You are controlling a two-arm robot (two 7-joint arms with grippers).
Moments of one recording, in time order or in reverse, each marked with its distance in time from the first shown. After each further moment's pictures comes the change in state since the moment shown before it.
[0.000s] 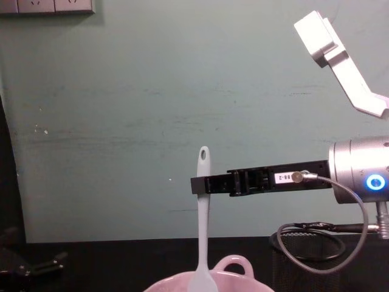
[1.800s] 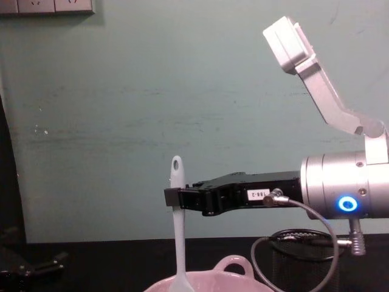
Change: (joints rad) left arm 0.000 0.000 0.000 0.000 0.000 0.000 0.000; right arm -0.055 -0.081 0.035 -0.001 -0.198 -0.075 0.021
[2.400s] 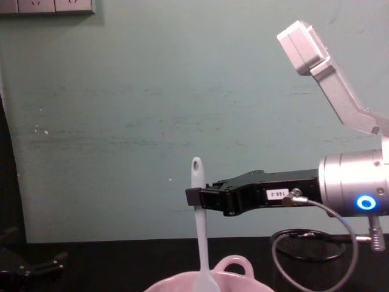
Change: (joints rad) left arm 0.000 0.000 0.000 0.000 0.000 0.000 0.000; right arm -0.013 0.013 0.041 0.002 -0.058 -0.002 0.002
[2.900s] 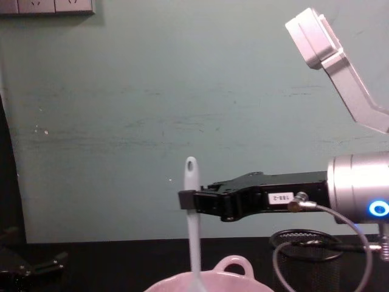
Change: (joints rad) left arm 0.000 0.000 0.000 0.000 0.000 0.000 0.000; right arm -0.070 0.034 0.018 -0.116 0.012 0.021 0.007
